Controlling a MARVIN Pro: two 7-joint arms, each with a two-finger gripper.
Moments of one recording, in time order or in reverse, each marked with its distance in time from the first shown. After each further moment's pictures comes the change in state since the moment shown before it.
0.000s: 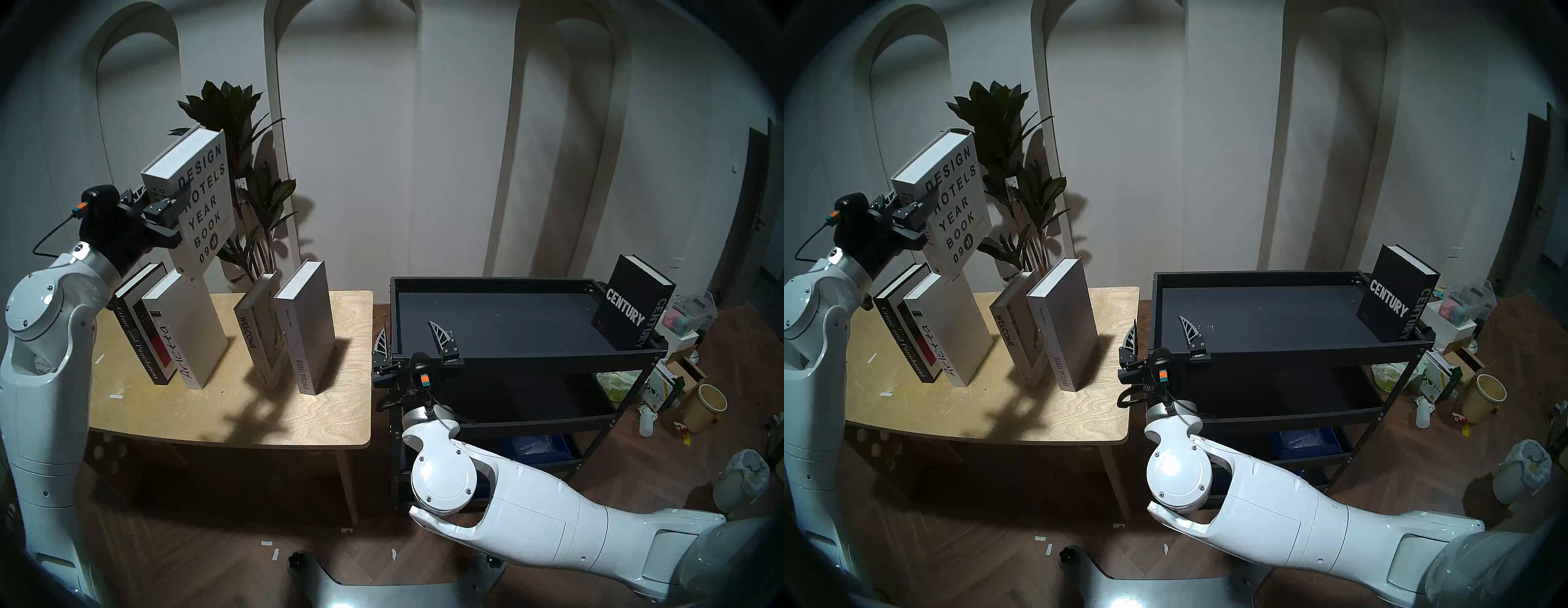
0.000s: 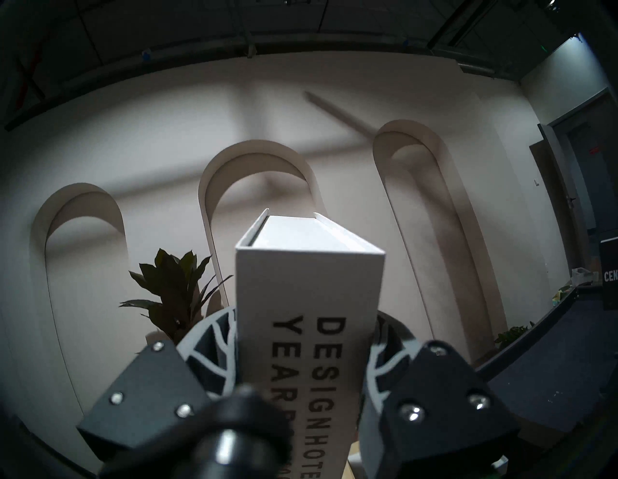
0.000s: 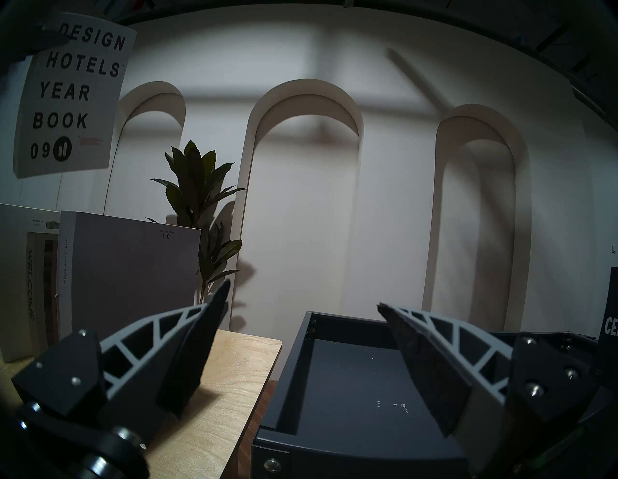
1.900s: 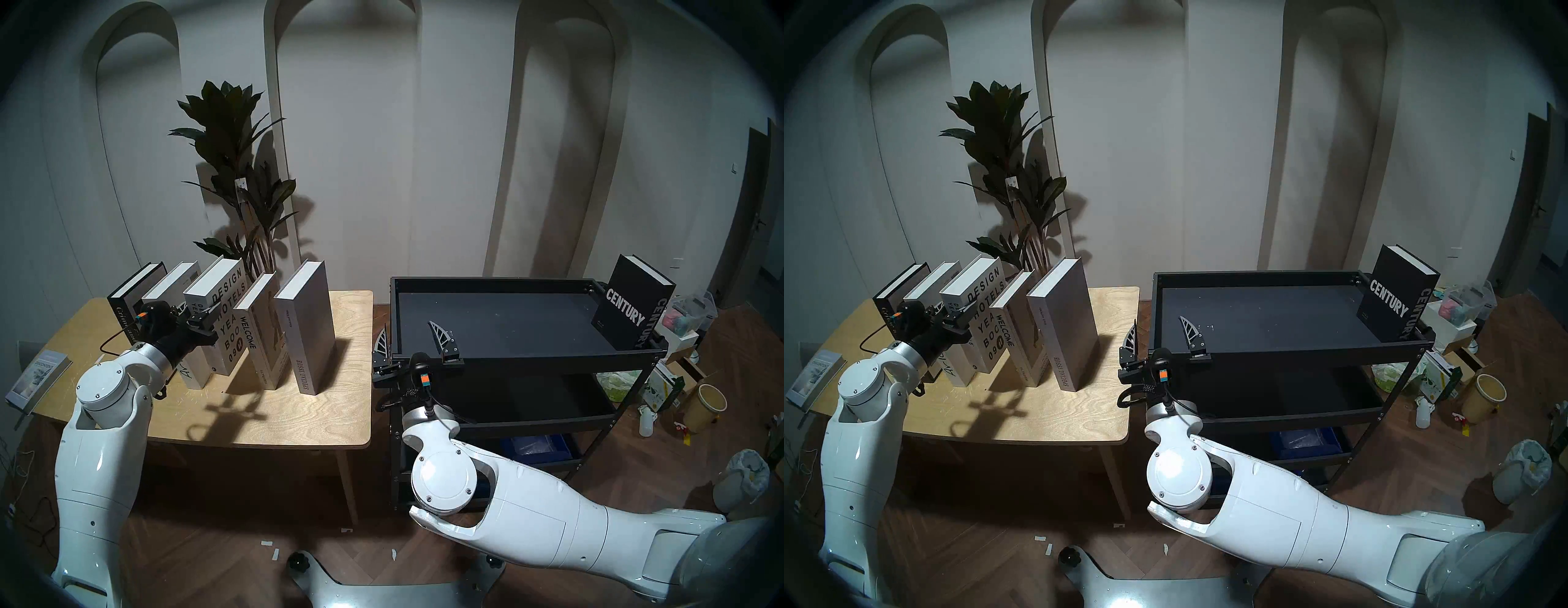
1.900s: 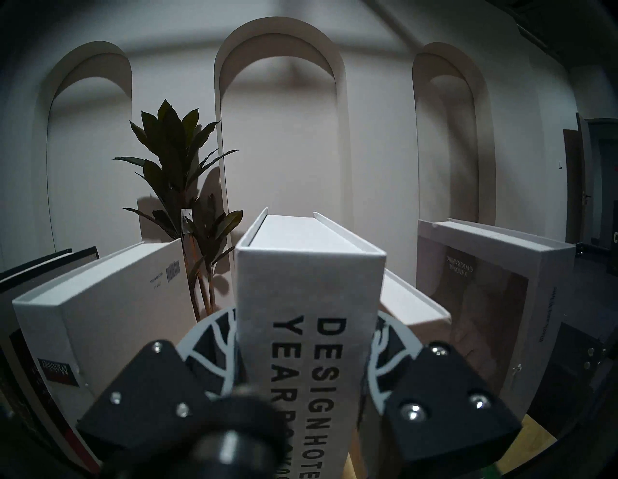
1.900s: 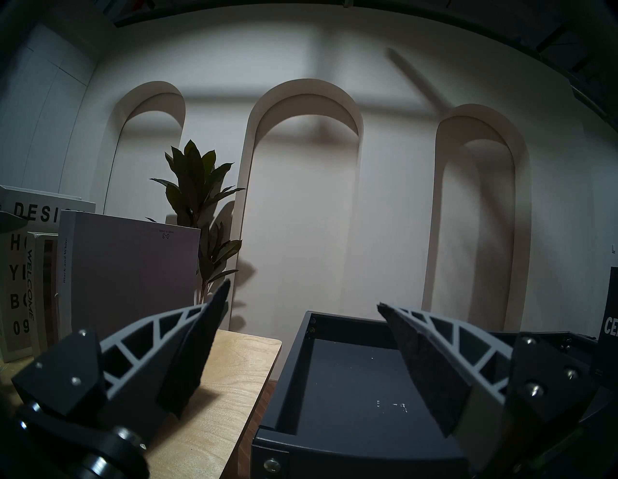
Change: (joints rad) left arm 0.121 -0.117 0.140 0.339 0.049 -0.134 -0.015; right arm -0.001 0.000 0.001 0.000 0.000 0.001 0.000
